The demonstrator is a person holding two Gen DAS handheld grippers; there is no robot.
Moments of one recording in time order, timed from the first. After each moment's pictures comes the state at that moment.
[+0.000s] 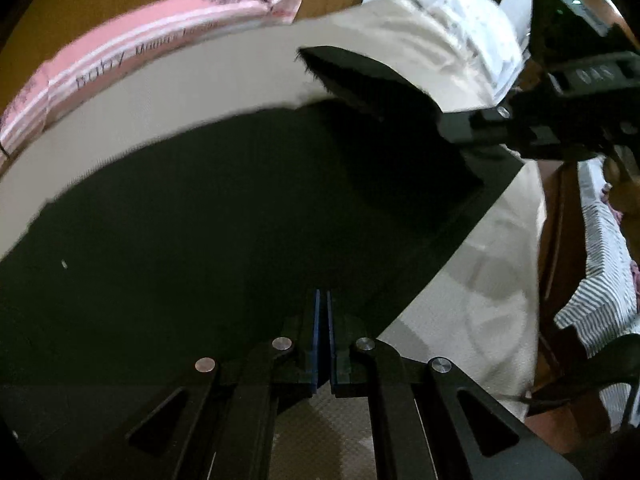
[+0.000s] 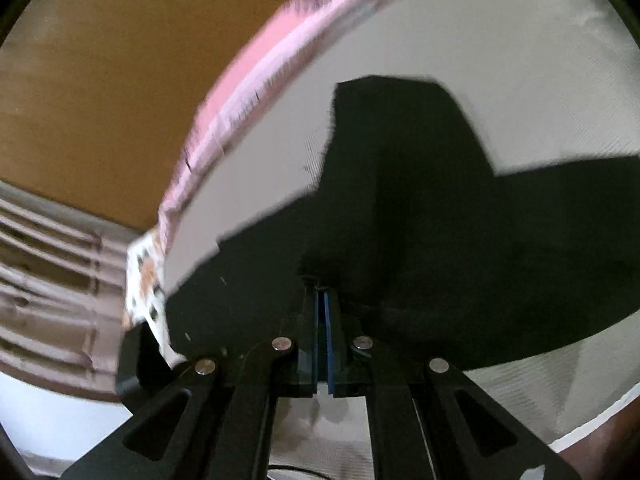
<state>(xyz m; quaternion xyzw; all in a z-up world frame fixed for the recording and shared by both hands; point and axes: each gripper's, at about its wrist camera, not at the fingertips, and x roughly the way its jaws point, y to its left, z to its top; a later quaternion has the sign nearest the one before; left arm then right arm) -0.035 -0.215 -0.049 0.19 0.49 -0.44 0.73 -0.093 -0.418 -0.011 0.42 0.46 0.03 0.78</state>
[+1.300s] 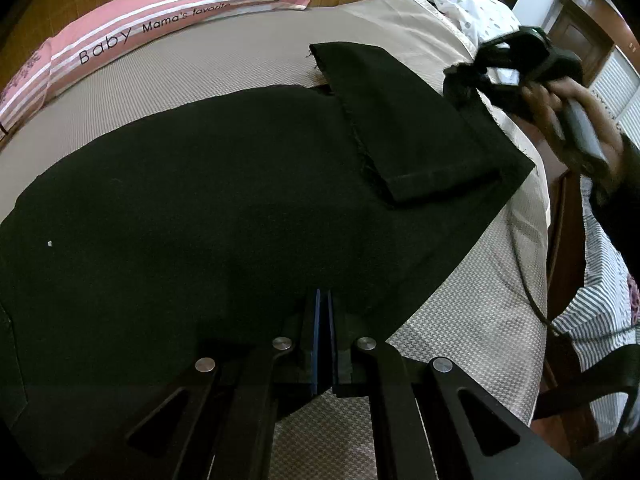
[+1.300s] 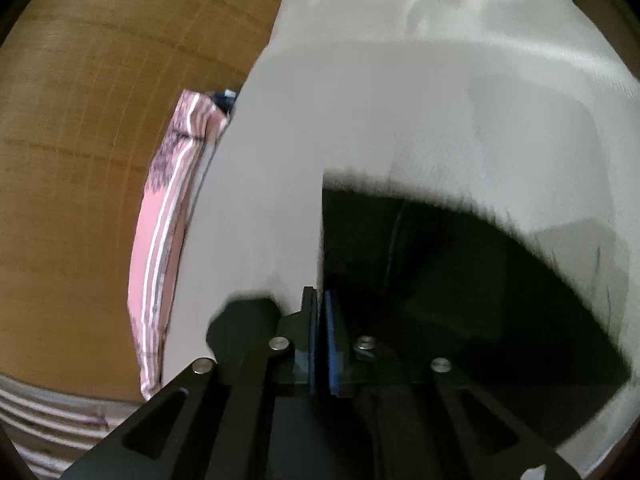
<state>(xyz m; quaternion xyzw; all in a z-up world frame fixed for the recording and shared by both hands) -0.032 -0.213 -0.058 0.17 0.50 -0.44 0.73 -0.106 -0.572 -0.059 0.56 0.31 -0.21 0.74</state>
